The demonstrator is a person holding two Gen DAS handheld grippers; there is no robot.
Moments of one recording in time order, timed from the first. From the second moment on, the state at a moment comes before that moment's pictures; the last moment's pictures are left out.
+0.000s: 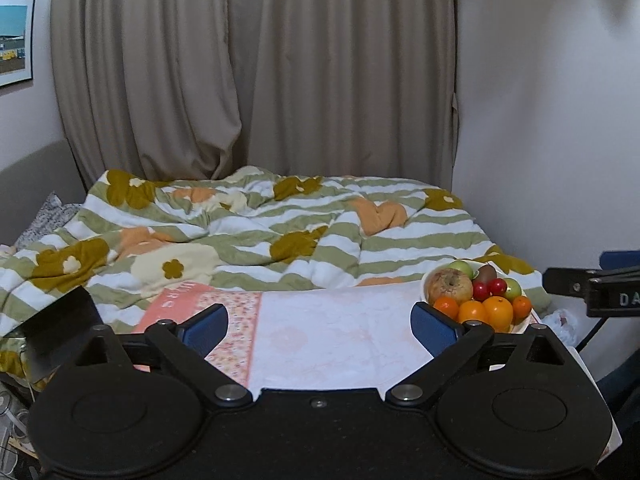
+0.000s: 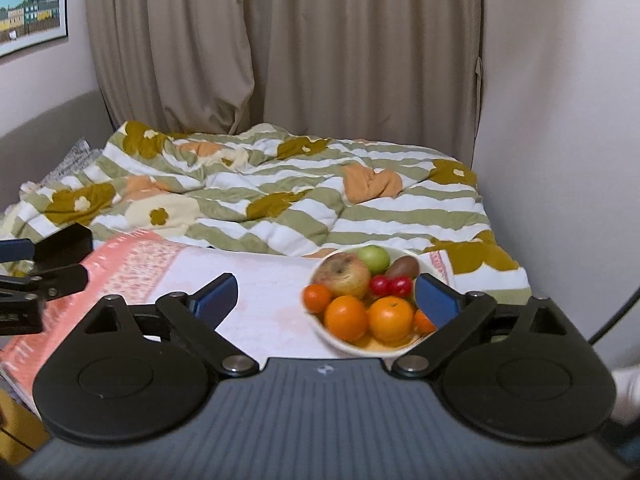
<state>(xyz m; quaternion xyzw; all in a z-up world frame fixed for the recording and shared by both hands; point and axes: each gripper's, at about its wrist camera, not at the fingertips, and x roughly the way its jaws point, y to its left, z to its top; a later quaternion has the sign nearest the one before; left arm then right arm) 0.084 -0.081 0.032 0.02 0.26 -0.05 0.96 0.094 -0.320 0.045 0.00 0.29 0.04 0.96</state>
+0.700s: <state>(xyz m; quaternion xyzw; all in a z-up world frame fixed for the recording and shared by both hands) 0.033 -0.050 0.025 0.05 0.27 -0.03 0.96 0.018 -0.288 0.030 0.01 0.32 -0.03 0.95</state>
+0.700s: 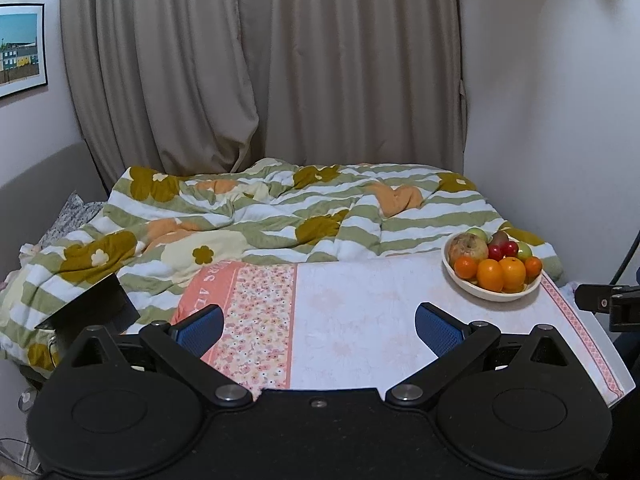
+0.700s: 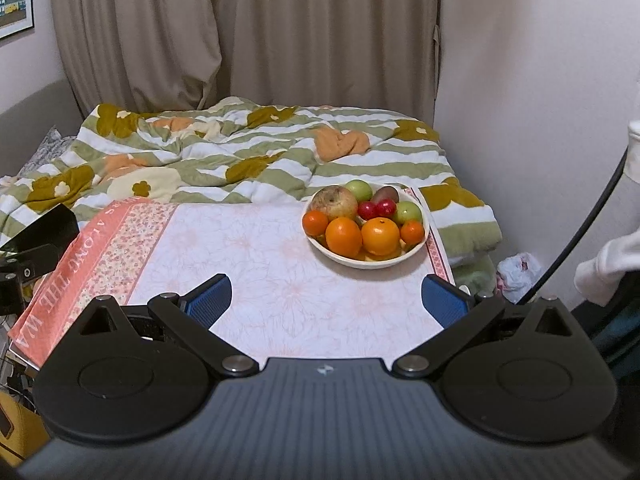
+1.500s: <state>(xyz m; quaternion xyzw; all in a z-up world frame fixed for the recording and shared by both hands) 0.031 -0.063 0.026 0.06 0.27 -0.05 0.96 0.018 -0.290 0.022 0.01 0.34 -0.03 0.94</state>
